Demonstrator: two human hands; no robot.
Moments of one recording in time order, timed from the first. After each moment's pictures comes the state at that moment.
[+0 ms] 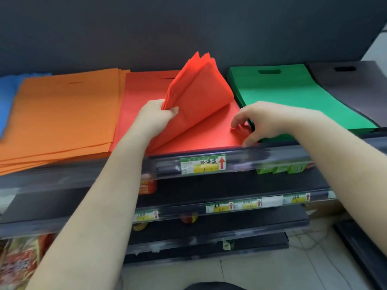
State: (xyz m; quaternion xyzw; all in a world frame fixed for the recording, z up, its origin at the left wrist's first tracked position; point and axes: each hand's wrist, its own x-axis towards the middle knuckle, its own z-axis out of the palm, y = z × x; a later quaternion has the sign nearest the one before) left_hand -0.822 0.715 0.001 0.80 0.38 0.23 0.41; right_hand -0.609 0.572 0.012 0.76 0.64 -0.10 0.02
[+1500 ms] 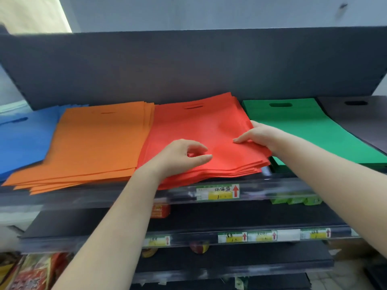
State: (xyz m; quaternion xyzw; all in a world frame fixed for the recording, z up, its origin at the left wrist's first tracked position) left_hand -0.840 0.710 -0.006 0.91 0.24 0.13 0.31; right_hand -0.620 0.620 0.010 0.74 0.30 -0.39 -0.45
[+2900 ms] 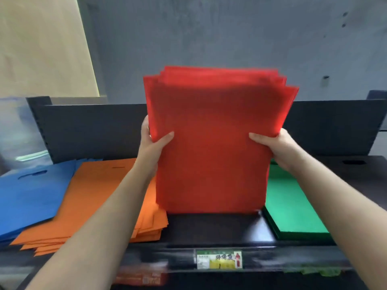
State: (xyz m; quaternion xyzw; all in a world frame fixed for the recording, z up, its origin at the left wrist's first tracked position) left_hand -0.824 0.791 0.086 0.58 0.17 0.53 0.59; right_hand -0.585 0.623 0.106 0.54 0.43 -0.24 -0.68
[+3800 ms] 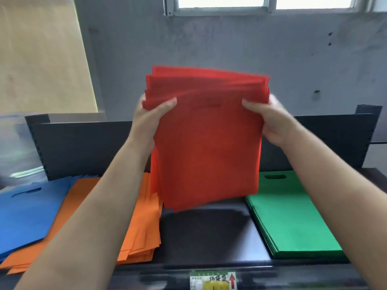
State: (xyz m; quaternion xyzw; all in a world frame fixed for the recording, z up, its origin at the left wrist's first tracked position) left_hand -0.806 0.767 0.189 0.58 0.11 0.56 0.58; right_hand -0.587 0.637 0.195 0.43 0.47 -0.23 -0.73
